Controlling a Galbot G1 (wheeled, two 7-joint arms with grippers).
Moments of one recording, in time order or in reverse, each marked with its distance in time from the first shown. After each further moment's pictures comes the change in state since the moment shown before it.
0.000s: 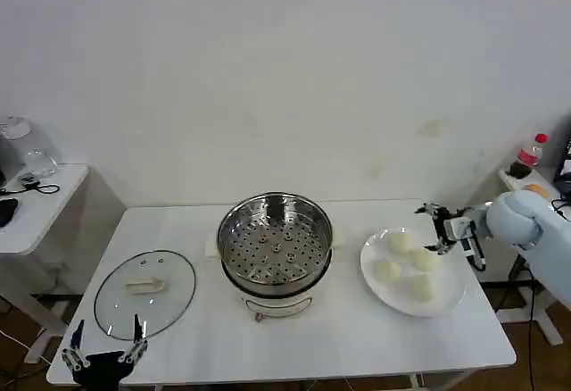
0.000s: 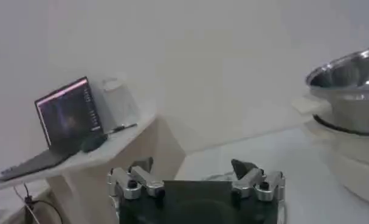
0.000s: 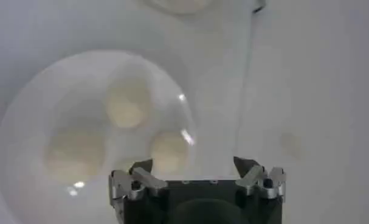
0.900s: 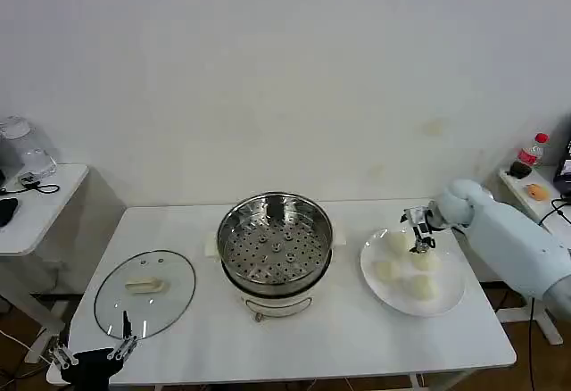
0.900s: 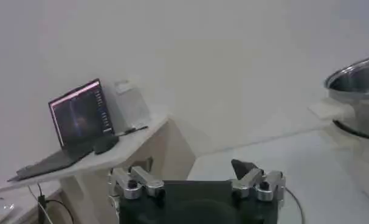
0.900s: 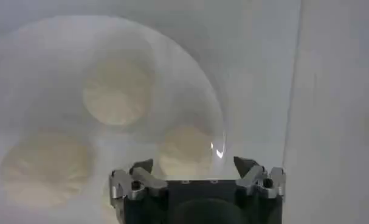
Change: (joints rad) left arm -0.009 -0.005 -0.040 0.000 -0.023 -0.002 -0.001; right arm 0.087 0.329 -0.078 -0.438 -0.118 -0.007 0.007
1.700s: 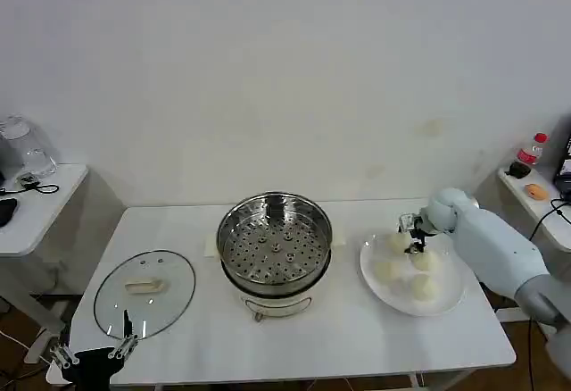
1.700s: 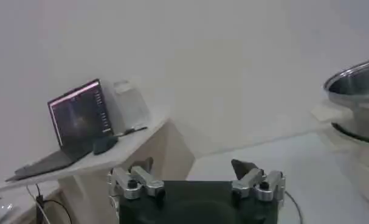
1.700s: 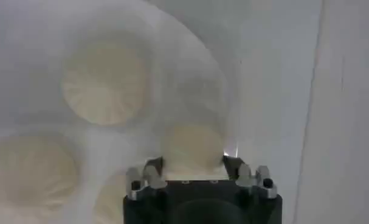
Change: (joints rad) left arm 0.001 -0.003 0.012 -0.002 0.001 -0.001 -0.002; right arm -0.020 0.059 0.030 -0.088 -0.042 0.008 0.010
